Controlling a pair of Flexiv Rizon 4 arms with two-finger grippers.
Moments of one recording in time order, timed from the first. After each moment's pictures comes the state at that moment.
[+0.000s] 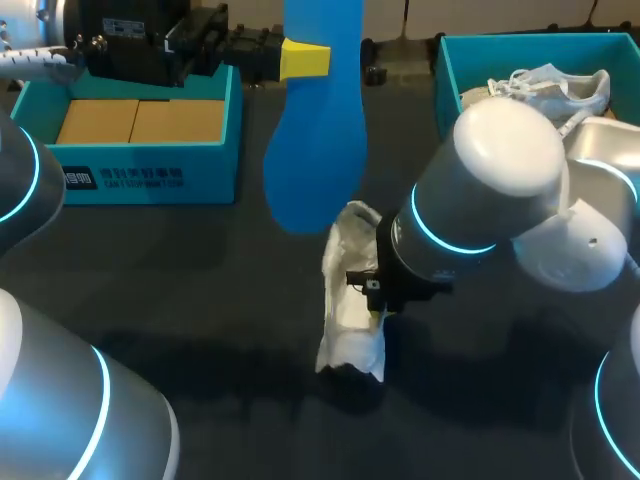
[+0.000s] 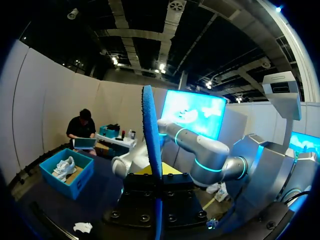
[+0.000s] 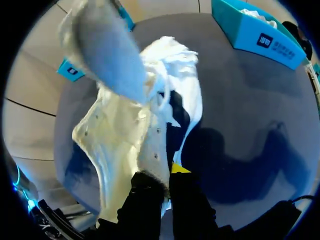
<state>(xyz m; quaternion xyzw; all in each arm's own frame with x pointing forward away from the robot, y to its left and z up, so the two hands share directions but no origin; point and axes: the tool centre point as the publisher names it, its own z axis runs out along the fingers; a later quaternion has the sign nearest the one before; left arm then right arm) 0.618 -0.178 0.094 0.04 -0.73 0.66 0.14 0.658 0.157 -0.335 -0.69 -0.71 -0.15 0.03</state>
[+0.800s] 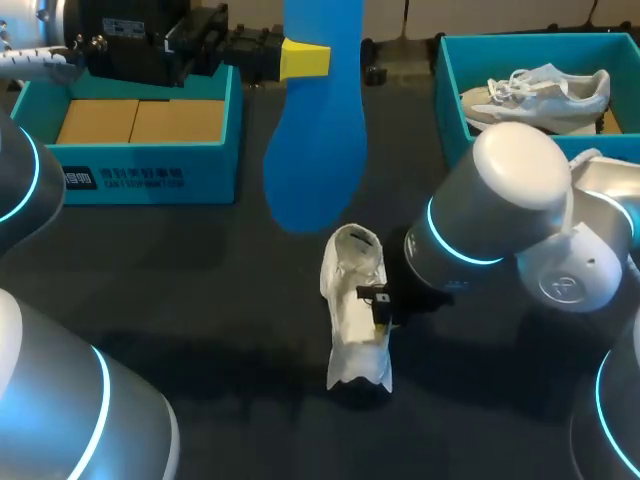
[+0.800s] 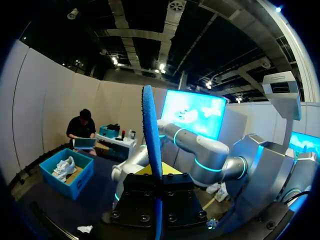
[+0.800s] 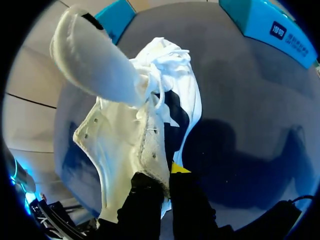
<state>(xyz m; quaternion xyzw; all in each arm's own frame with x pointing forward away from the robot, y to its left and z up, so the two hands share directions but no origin) 0.618 -0.178 0.094 0.04 -0.73 0.66 0.14 0.665 0.147 -0.381 -0.67 -0.72 -0.15 0.06</state>
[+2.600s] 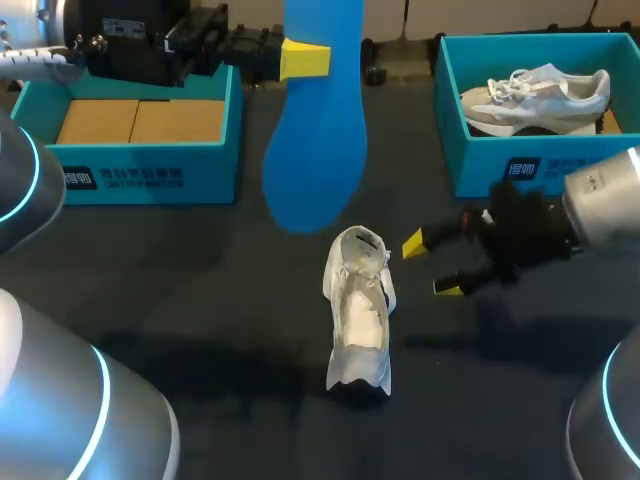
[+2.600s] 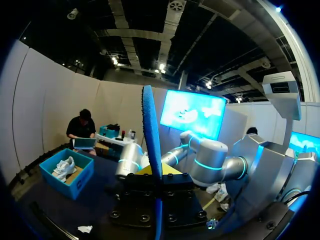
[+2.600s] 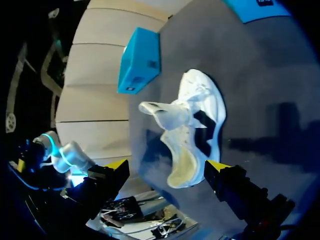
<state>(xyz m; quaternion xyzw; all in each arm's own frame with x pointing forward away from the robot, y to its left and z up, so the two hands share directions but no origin) 0.618 -0.178 0.094 0.04 -0.73 0.66 0.14 0.673 0.102 -0.250 -0.64 -0.59 -0.34 0.34</state>
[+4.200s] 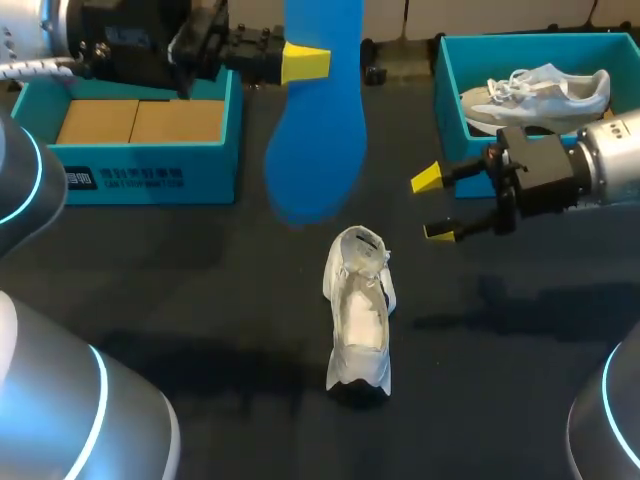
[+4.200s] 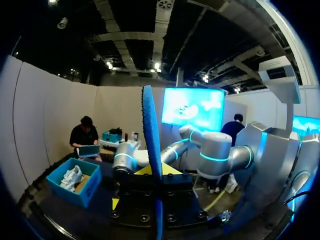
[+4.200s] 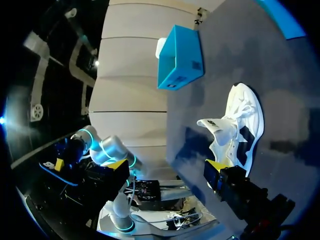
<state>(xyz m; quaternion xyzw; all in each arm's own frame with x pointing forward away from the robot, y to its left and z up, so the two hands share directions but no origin) 0.628 -0.179 0.085 -0.01 -0.74 0.67 0.08 0.706 0.105 -0.176 -0.55 -0.58 -0.41 0.43</state>
